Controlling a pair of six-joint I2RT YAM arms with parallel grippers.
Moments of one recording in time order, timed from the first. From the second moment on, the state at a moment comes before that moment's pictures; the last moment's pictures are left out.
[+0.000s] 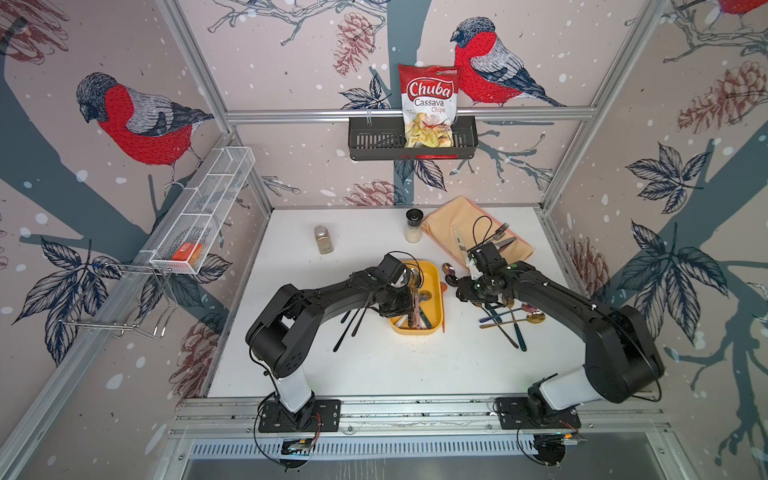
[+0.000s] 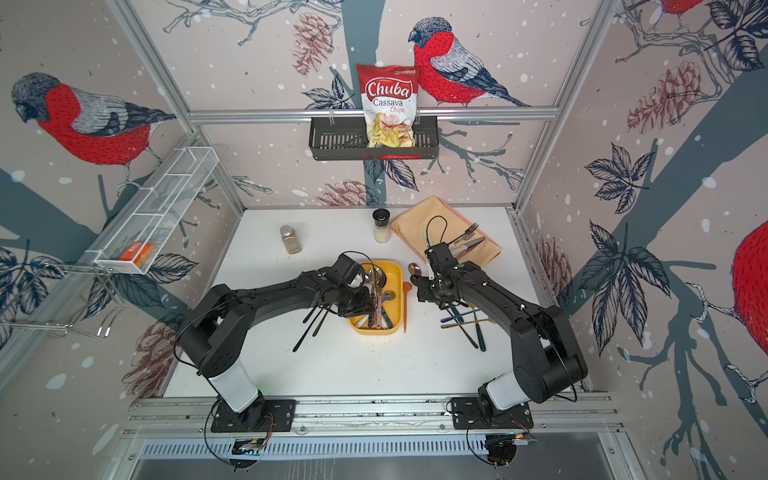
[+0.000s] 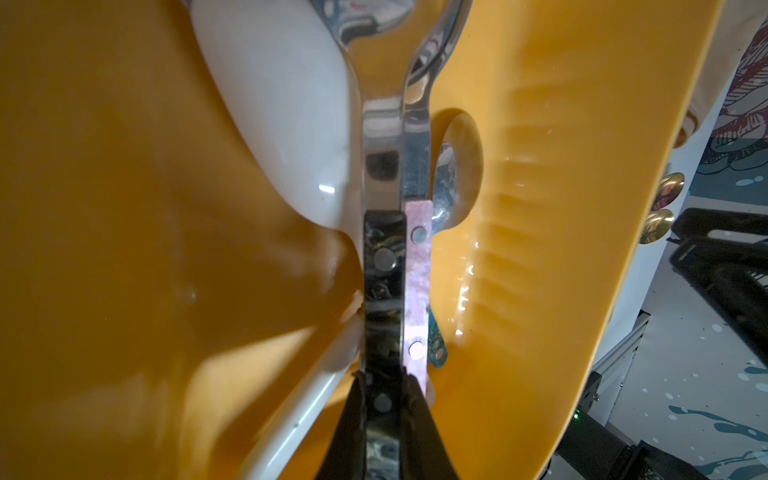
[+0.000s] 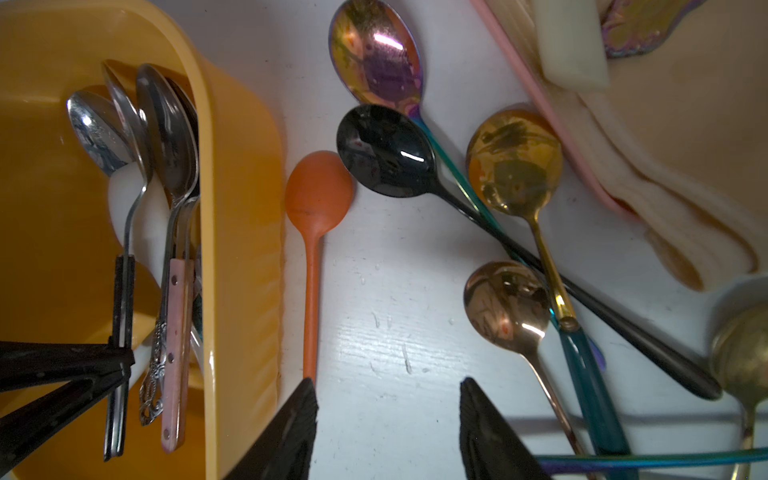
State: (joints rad) left arm -0.68 1.74 1.04 -0.41 0.39 -0.81; right arm 0.47 1.49 0.97 -0.64 -0.11 0.37
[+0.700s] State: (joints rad) left arm -0.68 1.68 1.28 -0.66 0.25 -0.53; right arm 0.47 1.50 0.97 -0.64 -0.11 0.37
